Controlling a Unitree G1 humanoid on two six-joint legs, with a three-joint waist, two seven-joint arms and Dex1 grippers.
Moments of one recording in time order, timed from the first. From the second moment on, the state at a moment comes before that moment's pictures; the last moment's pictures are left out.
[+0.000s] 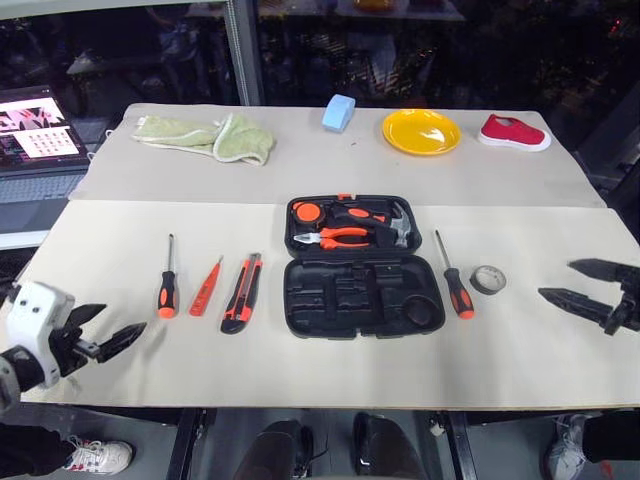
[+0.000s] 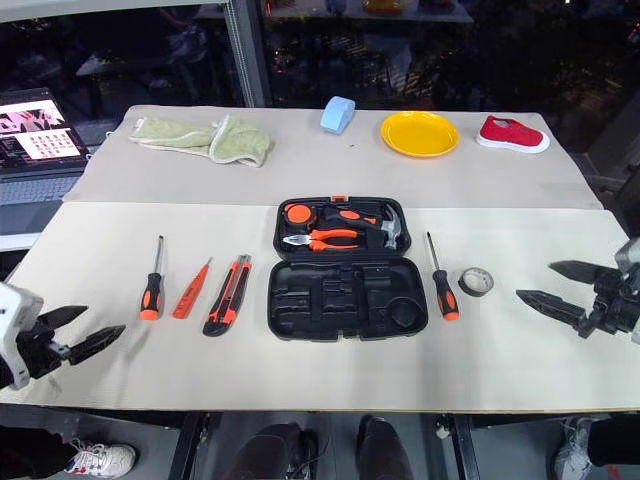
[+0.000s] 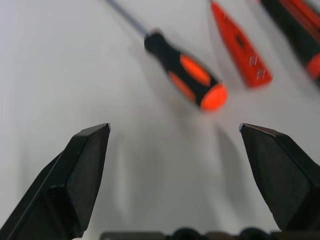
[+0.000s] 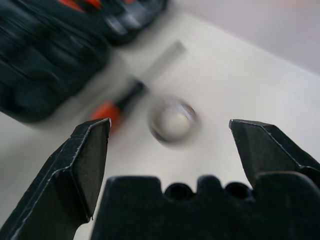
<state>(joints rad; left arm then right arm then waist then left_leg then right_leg) 0.13 0.88 0.58 -0.29 -0.51 0.77 -0.74 0.01 -1.05 -0.53 -0.07 0.62 0.51 1.18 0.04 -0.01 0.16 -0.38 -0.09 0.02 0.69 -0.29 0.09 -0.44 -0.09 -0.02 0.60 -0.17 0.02</state>
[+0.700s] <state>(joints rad) -0.44 0.81 0.27 -0.08 -0.49 1.46 -0.40 -0.22 -0.91 -0.27 -0.60 0.86 0.65 1.00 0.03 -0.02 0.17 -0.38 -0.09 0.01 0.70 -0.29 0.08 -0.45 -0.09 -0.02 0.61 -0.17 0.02</state>
